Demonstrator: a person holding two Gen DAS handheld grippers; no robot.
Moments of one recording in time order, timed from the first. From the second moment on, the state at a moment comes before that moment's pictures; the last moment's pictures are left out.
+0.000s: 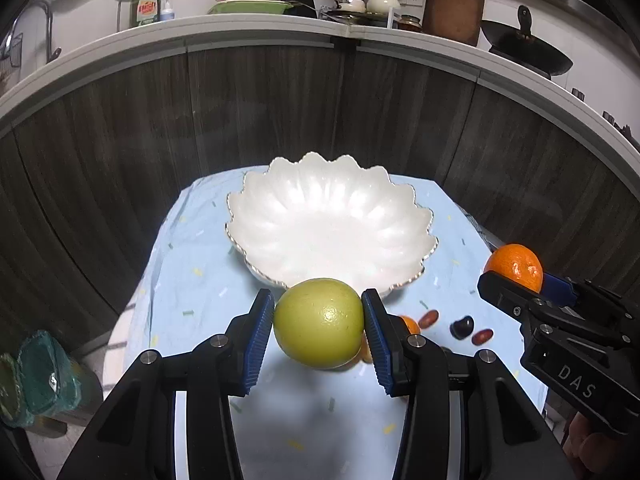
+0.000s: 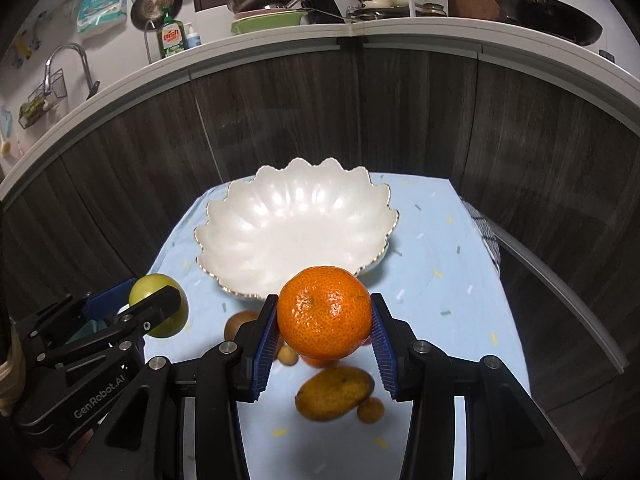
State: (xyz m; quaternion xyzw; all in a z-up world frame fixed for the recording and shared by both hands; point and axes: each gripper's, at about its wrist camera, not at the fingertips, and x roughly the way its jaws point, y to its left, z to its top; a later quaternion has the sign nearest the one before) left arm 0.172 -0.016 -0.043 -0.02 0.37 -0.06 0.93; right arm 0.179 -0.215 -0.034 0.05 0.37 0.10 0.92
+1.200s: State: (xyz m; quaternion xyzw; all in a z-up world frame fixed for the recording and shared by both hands) left arm 0.255 0.006 -0.040 -0.02 0.37 -0.03 0.93; right arm 0.261 -0.216 -0.033 0.04 0.37 0.09 0.92
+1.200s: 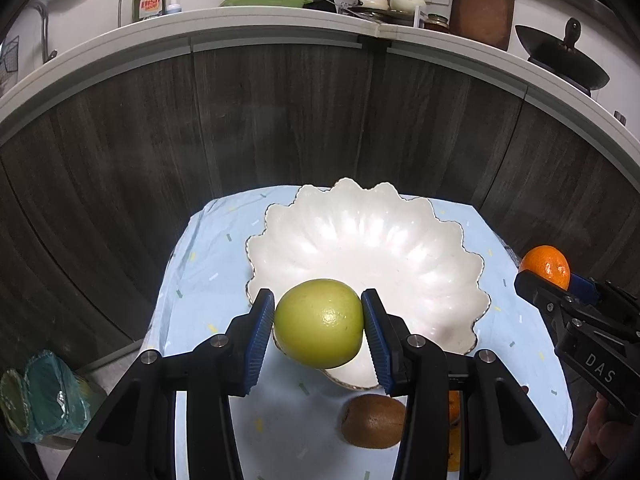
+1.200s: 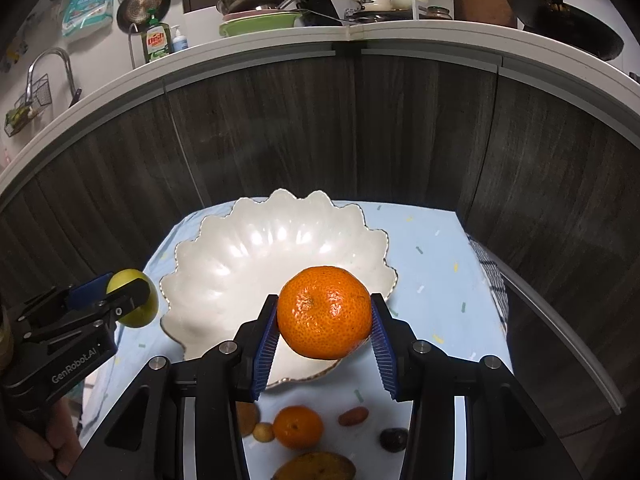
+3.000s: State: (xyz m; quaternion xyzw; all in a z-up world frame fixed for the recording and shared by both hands) left arm 0.299 0.009 -0.059 0.02 0.39 -0.02 0.92; right arm 0.306 -0.215 -0.074 0.03 0.43 0.06 0.90
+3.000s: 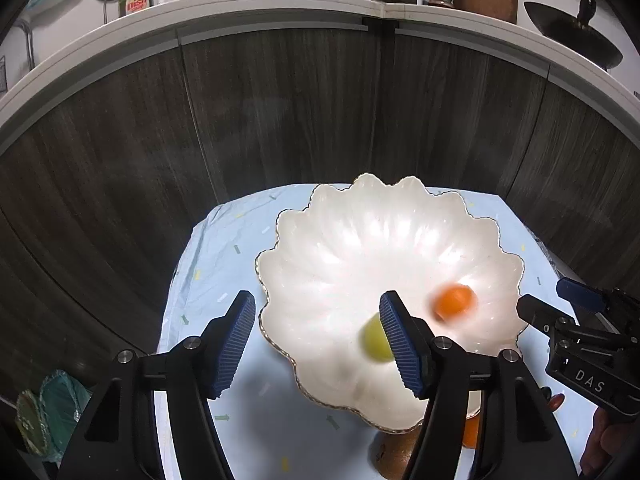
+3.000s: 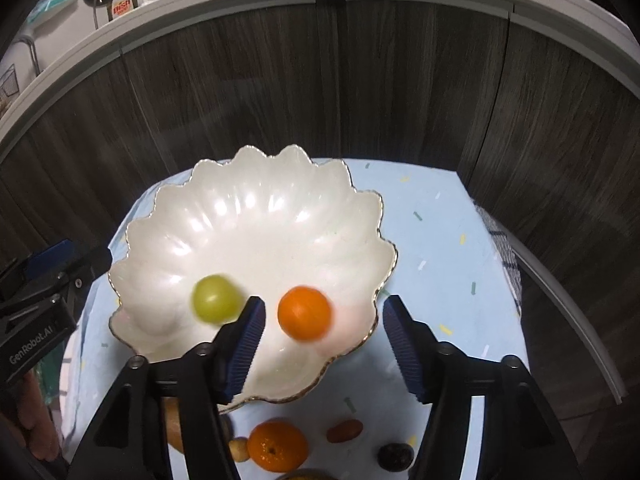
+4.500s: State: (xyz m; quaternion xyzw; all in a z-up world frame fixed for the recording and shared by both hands) left arm 0.220 -0.010 -0.045 0.04 0.37 -0.04 0.93; right arm 0.228 -0.236 -0.053 0.03 0.41 0.04 0.91
